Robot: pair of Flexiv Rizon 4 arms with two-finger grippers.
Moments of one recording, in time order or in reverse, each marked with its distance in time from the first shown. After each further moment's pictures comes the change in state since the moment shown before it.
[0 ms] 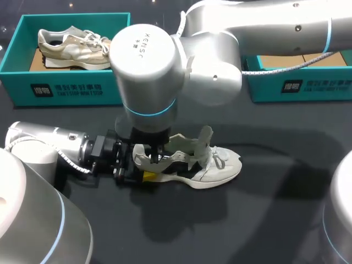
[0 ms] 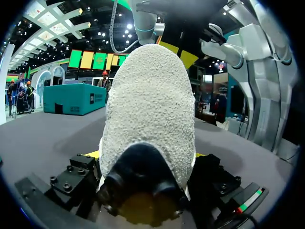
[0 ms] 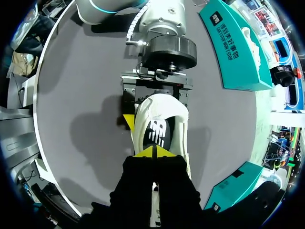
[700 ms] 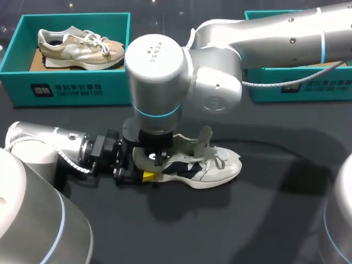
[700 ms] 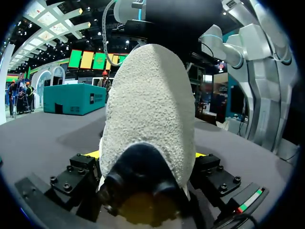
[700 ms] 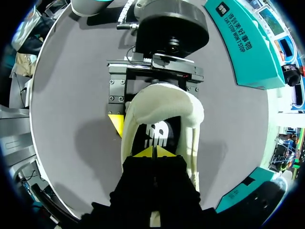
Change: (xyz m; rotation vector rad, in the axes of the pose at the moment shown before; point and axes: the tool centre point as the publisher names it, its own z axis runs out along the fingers) left arm 0.000 0.000 0.000 0.000 0.000 0.000; right arm -0.005 -0.003 0.050 -0.028 0.070 0.015
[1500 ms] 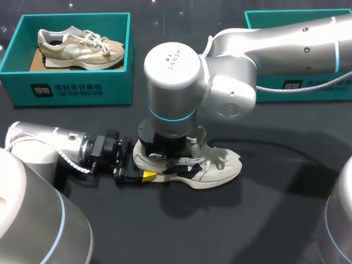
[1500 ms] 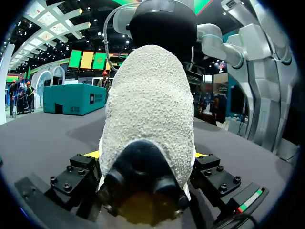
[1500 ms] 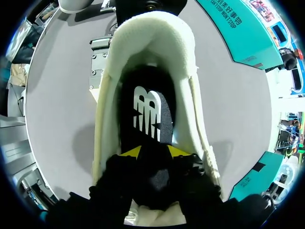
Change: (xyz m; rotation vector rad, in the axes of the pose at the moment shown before) left arm 0.000 0.000 0.000 0.000 0.000 0.000; right arm -0.004 -0.036 0.019 0.023 -0.001 0.102
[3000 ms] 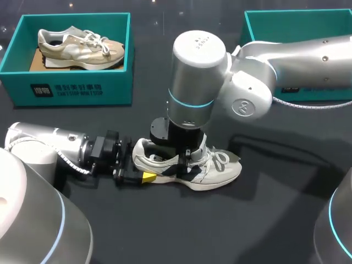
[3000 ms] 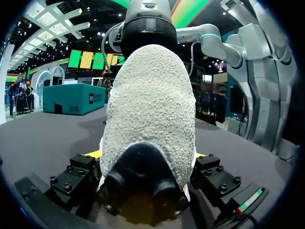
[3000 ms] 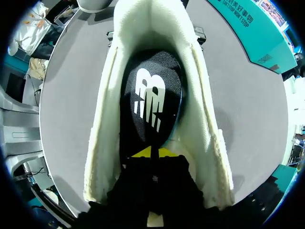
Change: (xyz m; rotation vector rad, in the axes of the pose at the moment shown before) left arm 0.002 0.001 -0.001 0.000 0.003 0.001; right arm 0.009 -0.012 0.007 -0.111 0.175 -0.091
